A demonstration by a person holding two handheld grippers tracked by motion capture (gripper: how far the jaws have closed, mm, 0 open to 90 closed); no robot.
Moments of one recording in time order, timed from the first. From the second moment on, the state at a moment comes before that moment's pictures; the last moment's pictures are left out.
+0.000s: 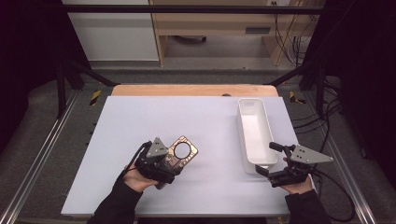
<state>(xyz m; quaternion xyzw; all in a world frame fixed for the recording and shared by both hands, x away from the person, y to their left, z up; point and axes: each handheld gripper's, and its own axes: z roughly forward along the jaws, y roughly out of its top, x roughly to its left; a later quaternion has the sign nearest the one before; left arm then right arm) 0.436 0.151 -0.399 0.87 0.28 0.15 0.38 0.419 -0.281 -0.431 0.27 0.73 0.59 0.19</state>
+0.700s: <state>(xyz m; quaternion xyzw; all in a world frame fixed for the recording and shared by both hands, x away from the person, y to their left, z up) 0.426 0.126 -0.406 0.89 0.22 0.14 0.38 0.416 -0.264 -0.428 0.24 0.76 0.58 0.19</state>
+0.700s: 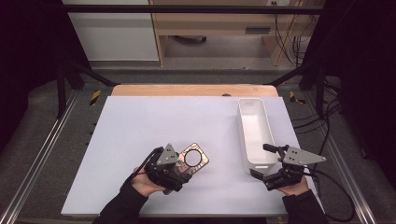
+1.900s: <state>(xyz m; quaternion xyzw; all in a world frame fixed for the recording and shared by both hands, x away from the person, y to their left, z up) 0.425 0.103 -0.408 0.91 0.11 0.13 0.38 0.416 -0.231 -0.423 0.15 0.80 0.56 0.16</state>
